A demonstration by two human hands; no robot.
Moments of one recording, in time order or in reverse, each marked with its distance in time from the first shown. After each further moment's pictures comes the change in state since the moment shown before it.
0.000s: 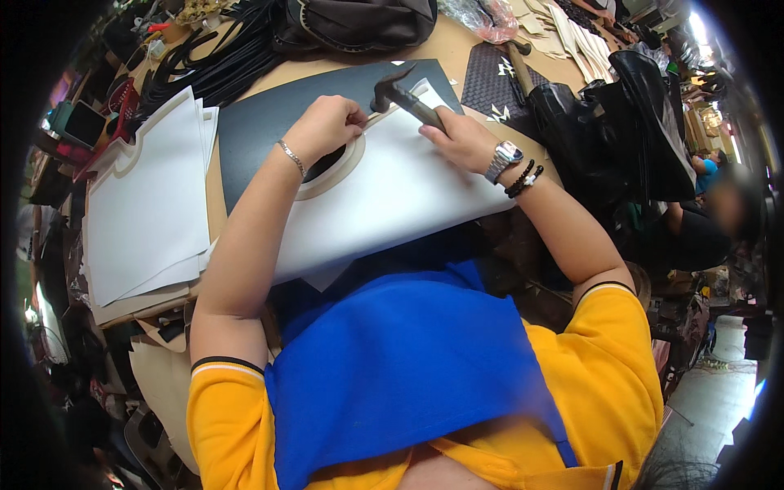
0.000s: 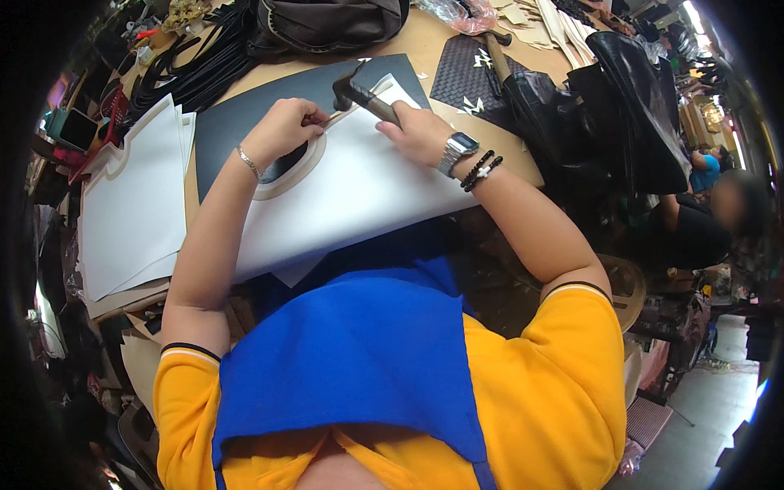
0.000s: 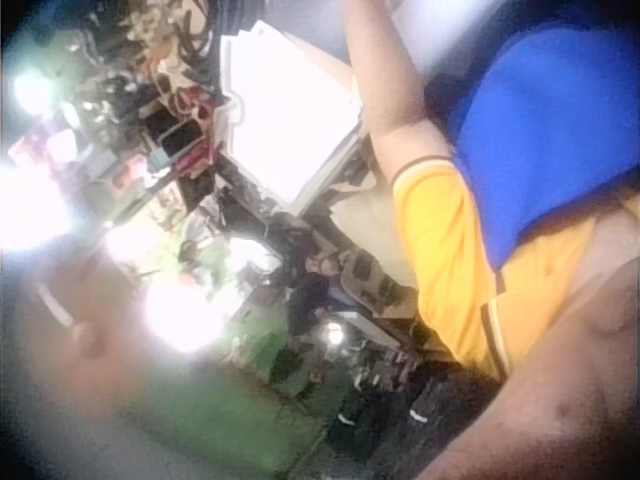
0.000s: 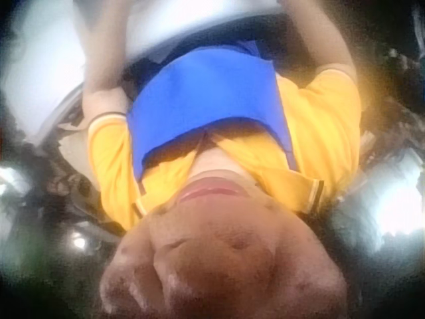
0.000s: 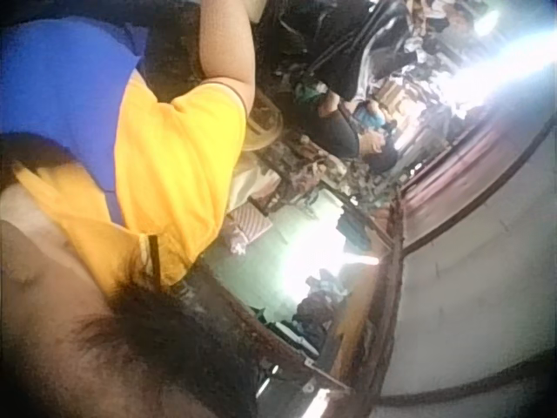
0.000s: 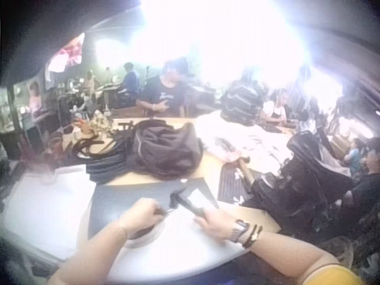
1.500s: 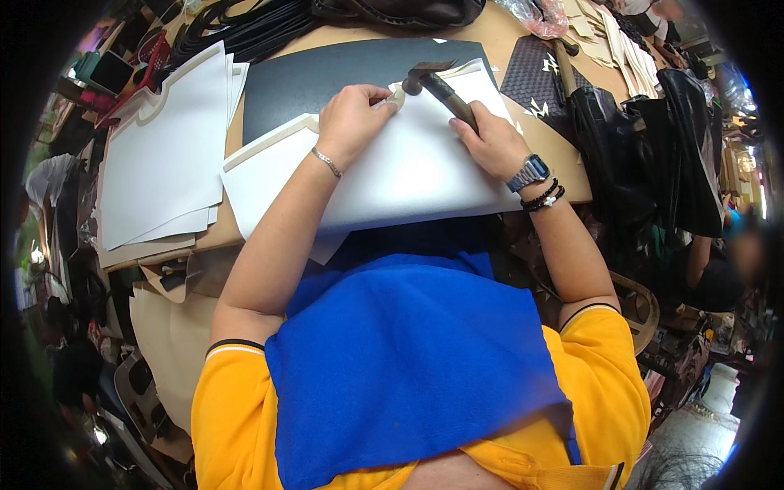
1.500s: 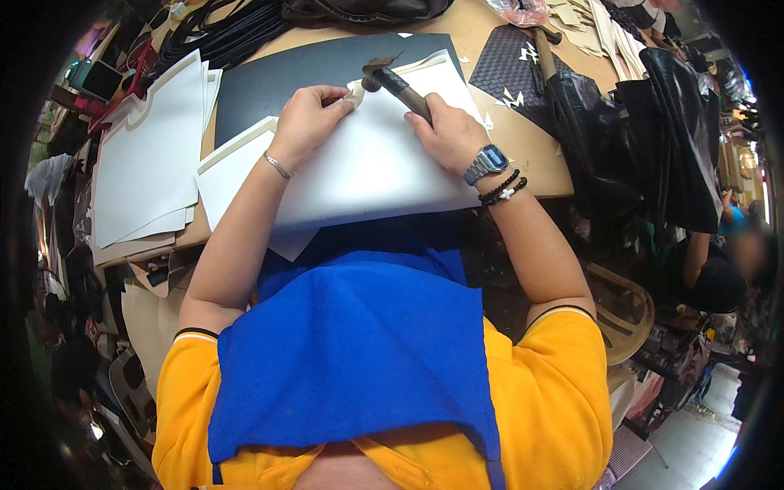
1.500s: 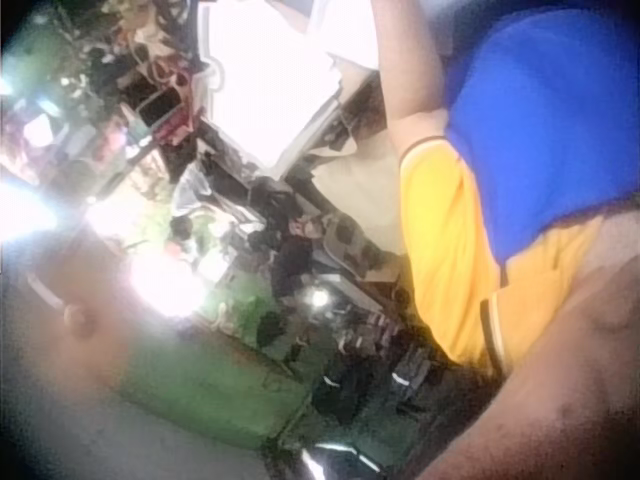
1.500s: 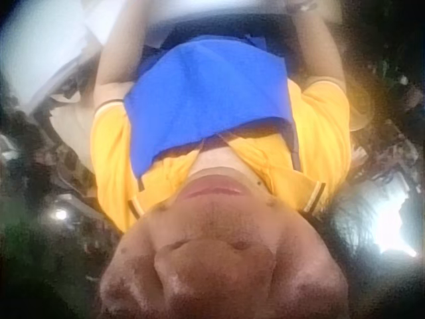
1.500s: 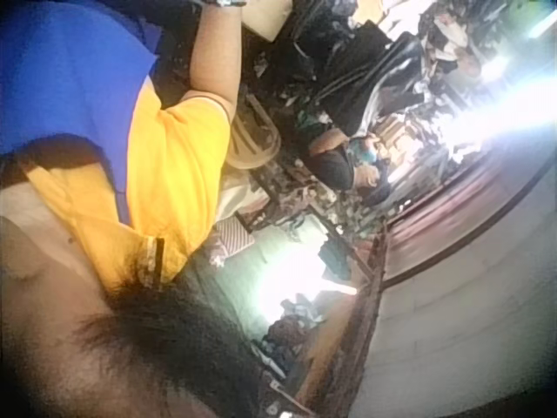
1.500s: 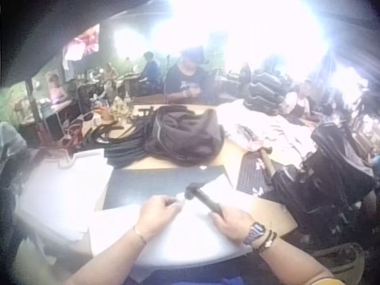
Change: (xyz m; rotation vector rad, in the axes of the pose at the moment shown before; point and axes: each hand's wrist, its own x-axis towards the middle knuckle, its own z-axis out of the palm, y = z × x) left_hand -0.034 0.015 0.042 -0.137 0.400 -0.337; right_hand -0.018 0.000 0.019 0.023 0.089 0.004
